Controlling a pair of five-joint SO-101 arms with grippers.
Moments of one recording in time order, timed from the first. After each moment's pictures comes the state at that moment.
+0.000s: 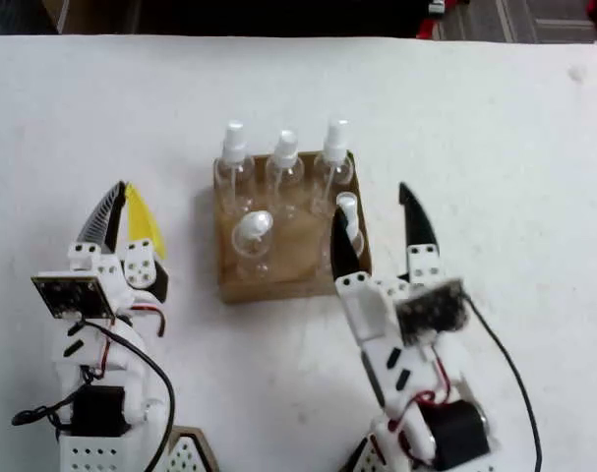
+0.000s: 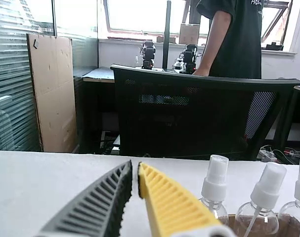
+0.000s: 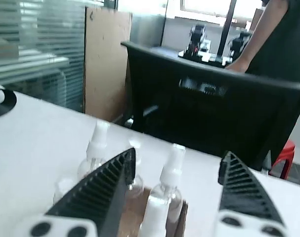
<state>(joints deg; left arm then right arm) -6.0 -103.8 87.8 24.0 4.9 -23.2 -100.1 70.8 36.7 9.6</state>
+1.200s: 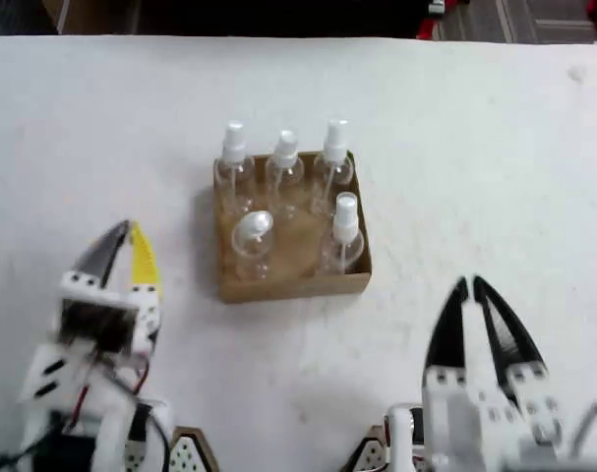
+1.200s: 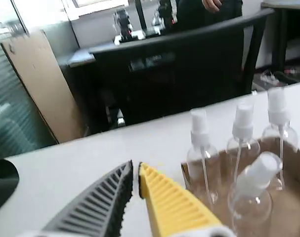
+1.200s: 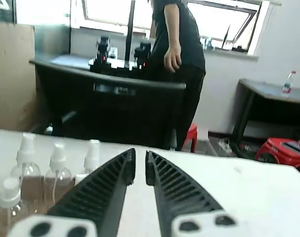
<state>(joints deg) -1.9 -105.0 64.2 61.1 -11.9 -1.6 -103.2 32.4 78.4 9.7</state>
